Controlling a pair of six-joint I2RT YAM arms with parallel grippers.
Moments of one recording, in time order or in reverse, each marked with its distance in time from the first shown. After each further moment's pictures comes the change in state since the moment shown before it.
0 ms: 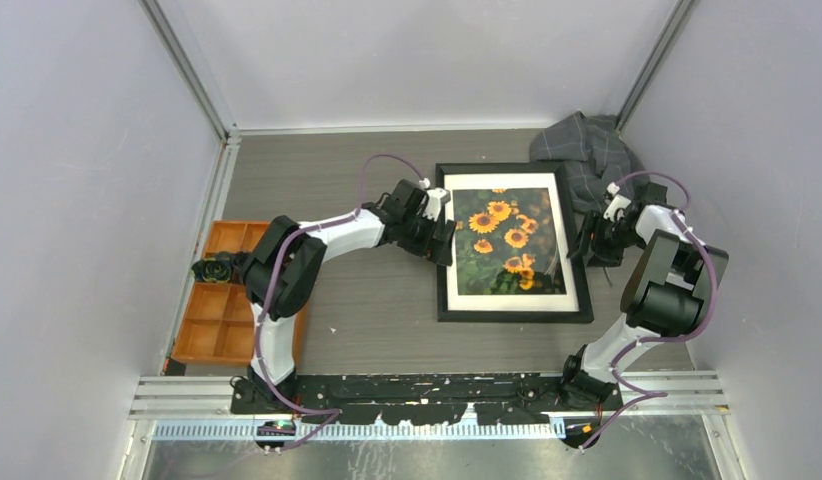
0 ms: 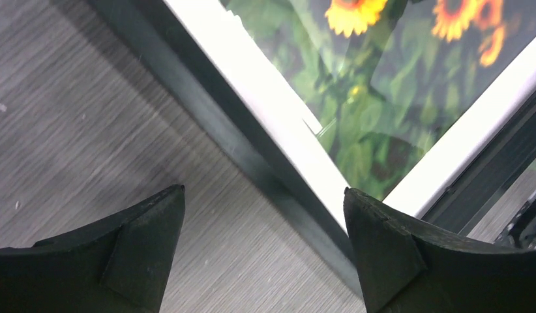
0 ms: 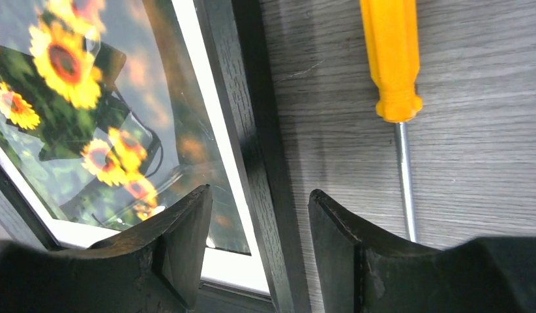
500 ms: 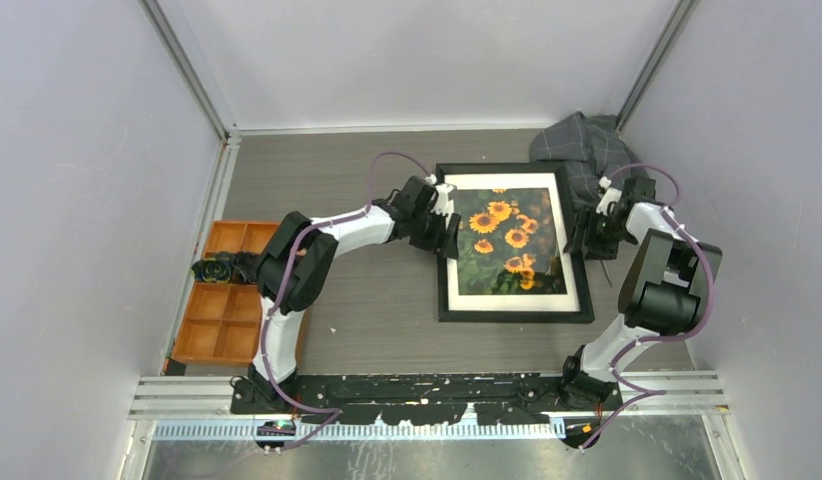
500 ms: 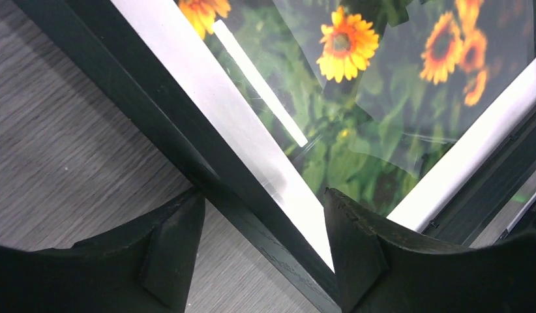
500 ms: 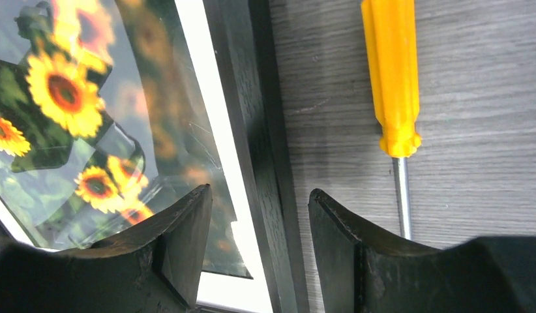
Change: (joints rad) left arm -0.031 0.096 0.113 0.015 0.005 -0.083; right arm 0.063 0.000 0.003 0.073 0.075 0.036
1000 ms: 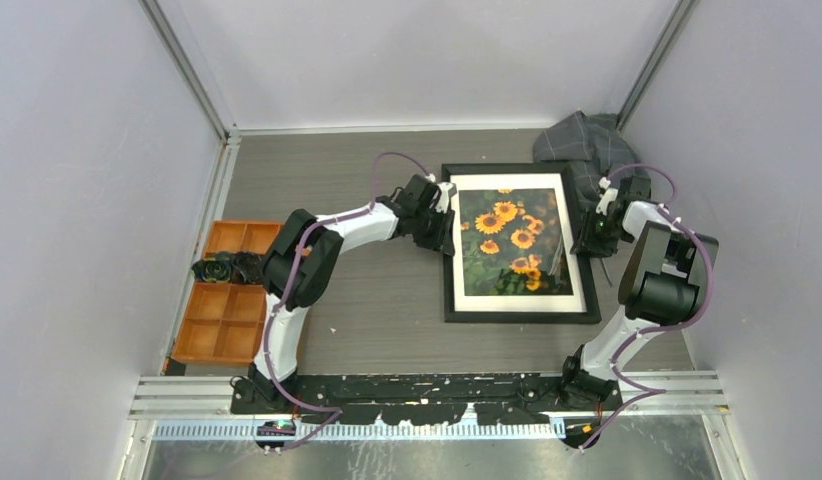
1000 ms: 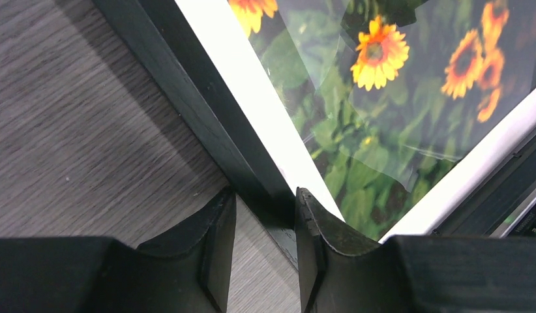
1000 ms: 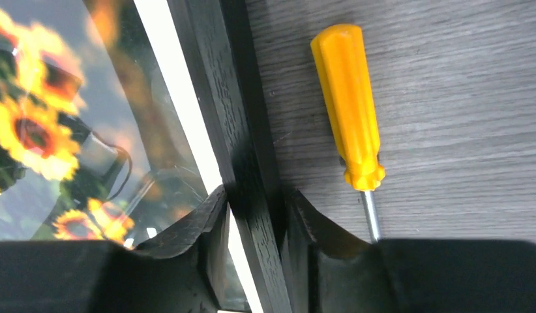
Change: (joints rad) left arm 0.003 0.050 0.059 -0.038 -0.022 -0.062; right arm 0.021 0.061 0.008 0.077 0.094 0.031
